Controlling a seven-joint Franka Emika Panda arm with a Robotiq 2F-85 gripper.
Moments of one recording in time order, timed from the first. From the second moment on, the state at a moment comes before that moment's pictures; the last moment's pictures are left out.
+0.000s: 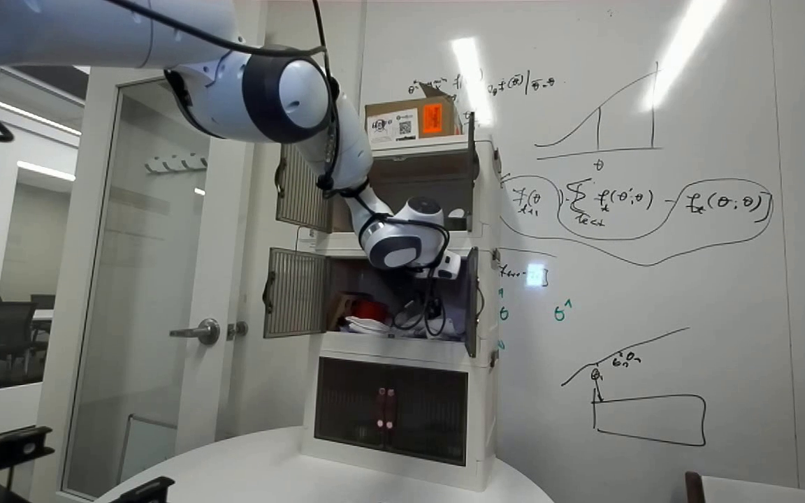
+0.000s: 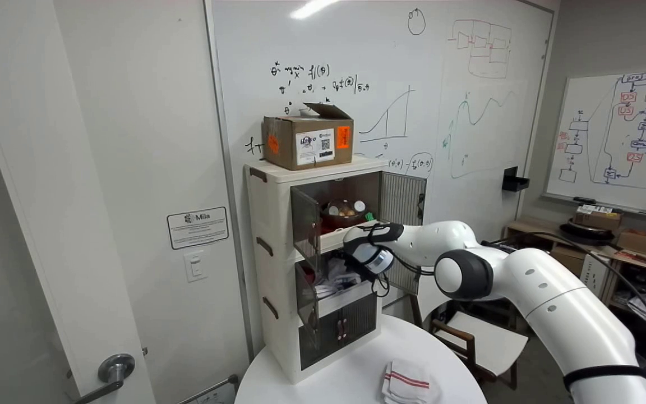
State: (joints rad) arm -0.20 1.10 0.25 -1.03 0.62 2.83 -0.13
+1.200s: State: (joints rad) arm -0.23 0.78 0.10 -1.39 0.36 2.47 -0.11
